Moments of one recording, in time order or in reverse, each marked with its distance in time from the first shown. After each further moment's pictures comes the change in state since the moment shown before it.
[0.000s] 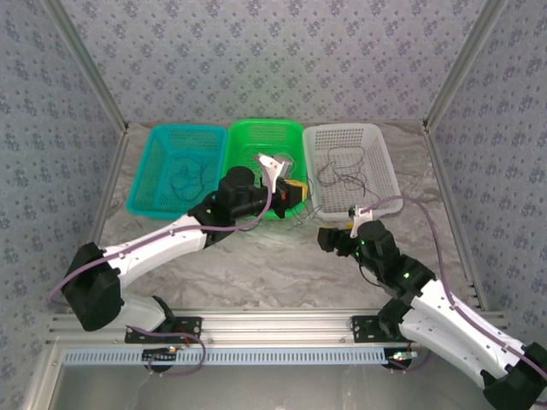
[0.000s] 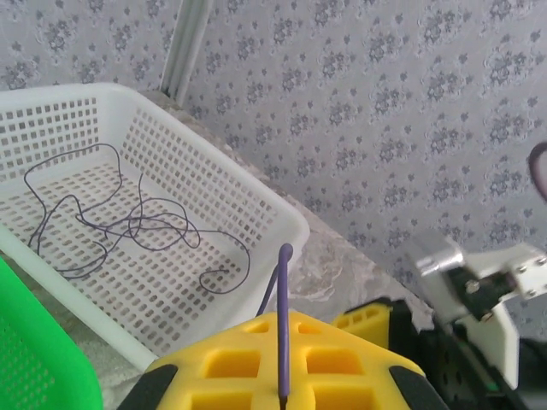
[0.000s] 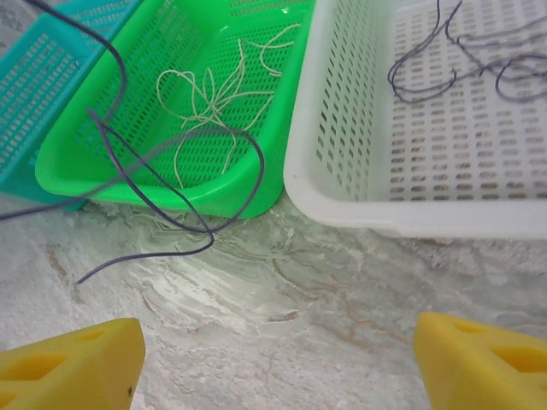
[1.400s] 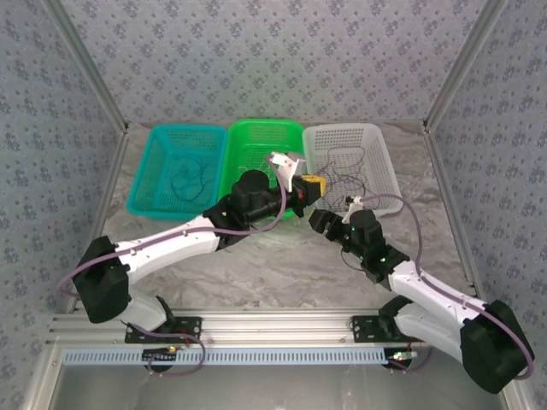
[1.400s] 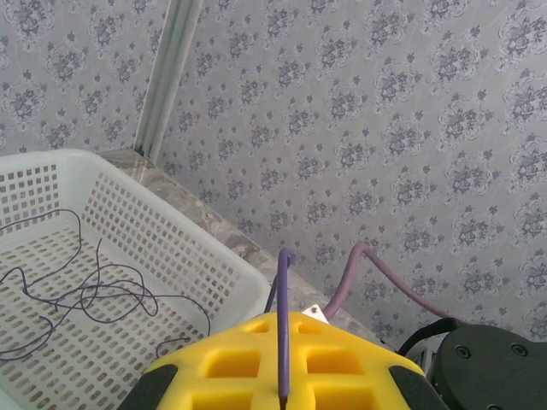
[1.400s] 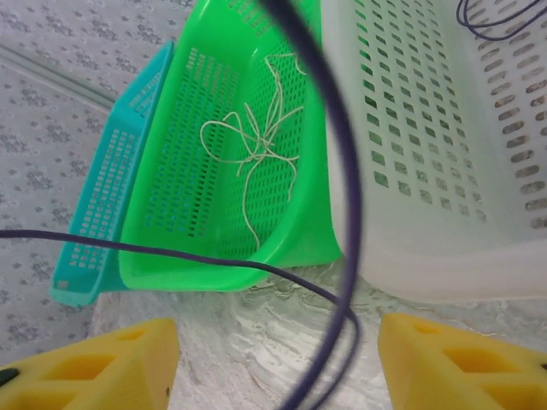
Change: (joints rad) left arm -0.112 0.069 0.076 0.126 -0.119 -0.019; right arm -0.126 0.325 -0.083 0.522 -0.220 0.340
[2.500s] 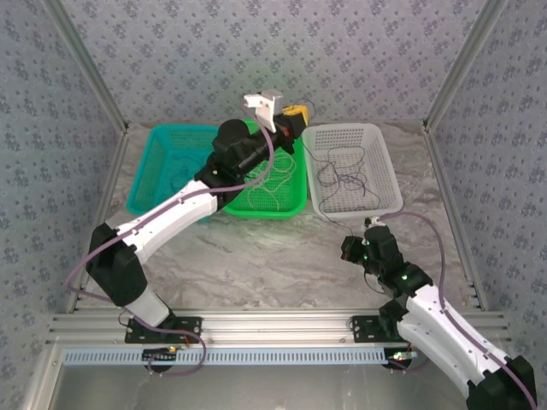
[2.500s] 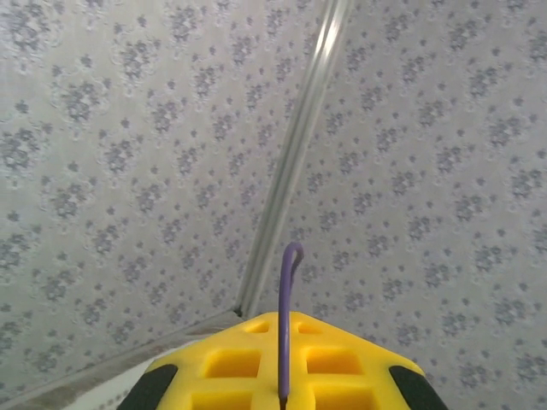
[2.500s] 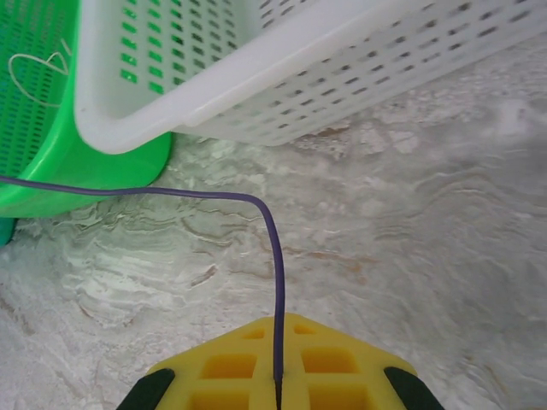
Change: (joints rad) left arm 0.222 0.144 0.350 0.040 -0.041 0.107; right arm -0.095 -0.357 -0.053 -0.589 0.080 -0.142
